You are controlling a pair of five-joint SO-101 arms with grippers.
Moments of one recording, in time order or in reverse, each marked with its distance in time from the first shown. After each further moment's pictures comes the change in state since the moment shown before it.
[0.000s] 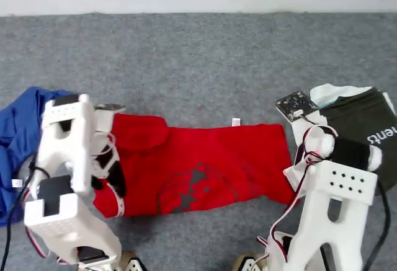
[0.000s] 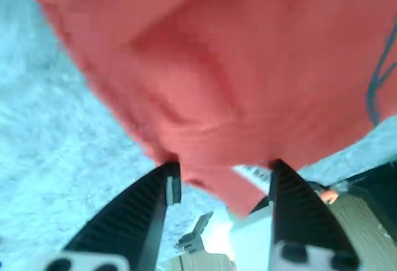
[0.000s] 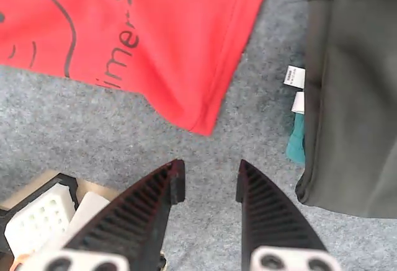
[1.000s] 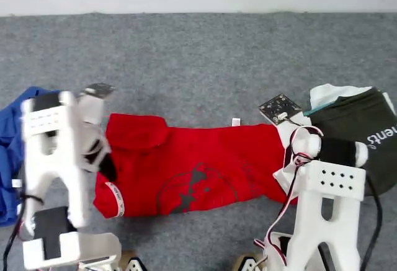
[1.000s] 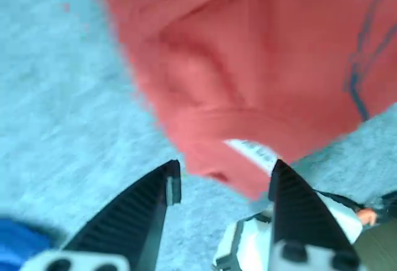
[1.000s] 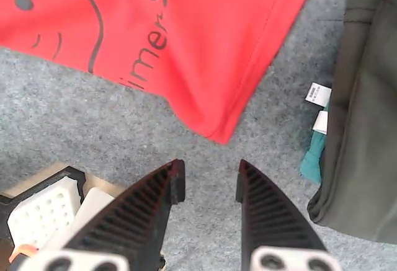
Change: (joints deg) left arm 4.7 -16.3 1.8 -0.8 -4.2; right arm -5.6 0.0 1.7 0.0 0.0
